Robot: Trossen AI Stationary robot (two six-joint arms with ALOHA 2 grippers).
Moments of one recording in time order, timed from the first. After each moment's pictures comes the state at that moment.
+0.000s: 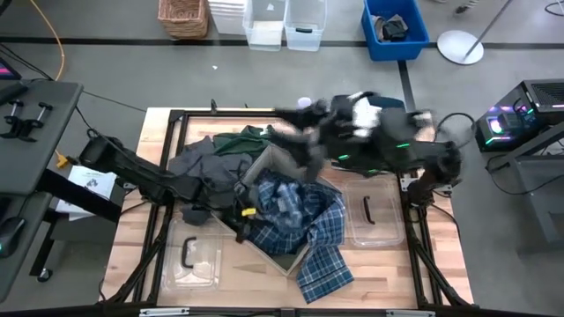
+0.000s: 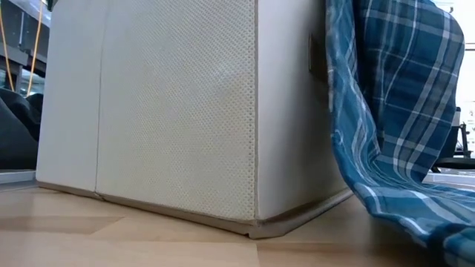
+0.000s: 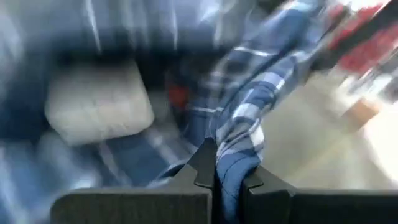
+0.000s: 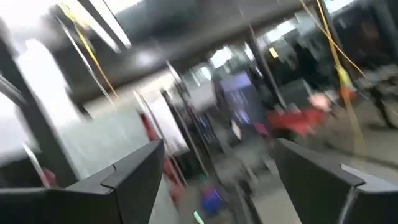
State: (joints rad) left arm -0.27 1.37 0.71 0.36 -0.02 -0.46; right arm 0.28 1.80 2.36 -0.21 0.48 0.30
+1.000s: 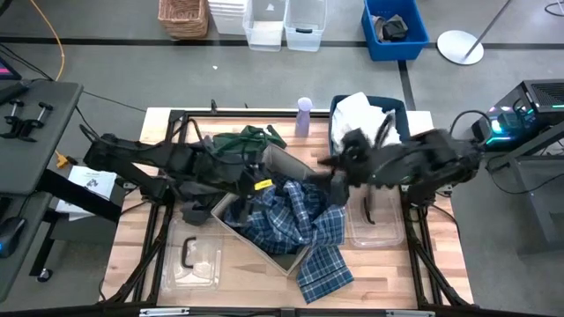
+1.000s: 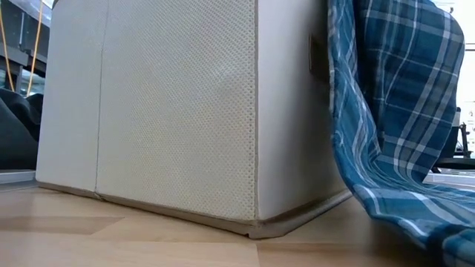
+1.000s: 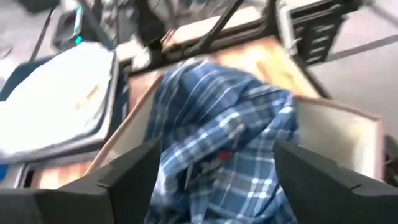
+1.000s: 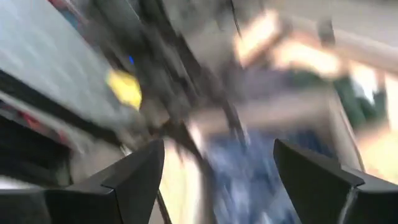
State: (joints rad) left arm -0.22 1.44 1.52 -0.67 -0.11 0.16; right arm 0.39 1.69 2.35 -1.20 0.51 0.88
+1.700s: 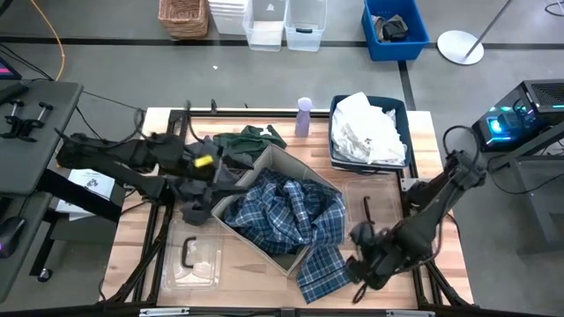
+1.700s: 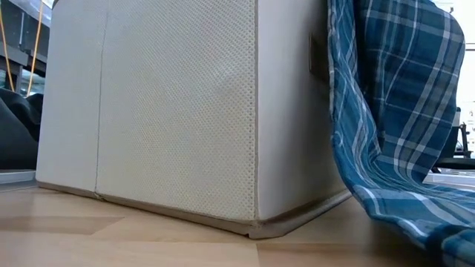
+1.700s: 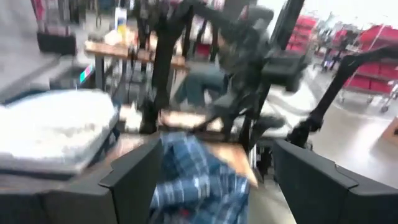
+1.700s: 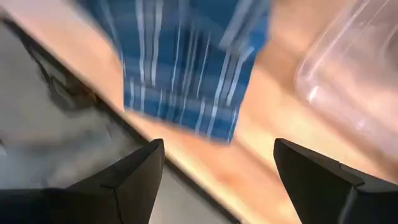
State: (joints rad) left arm -0.19 1.03 1.11 -0.20 -0.05 -0.20; right arm 0.78 1.60 1.49 -1.17 0.14 1.68
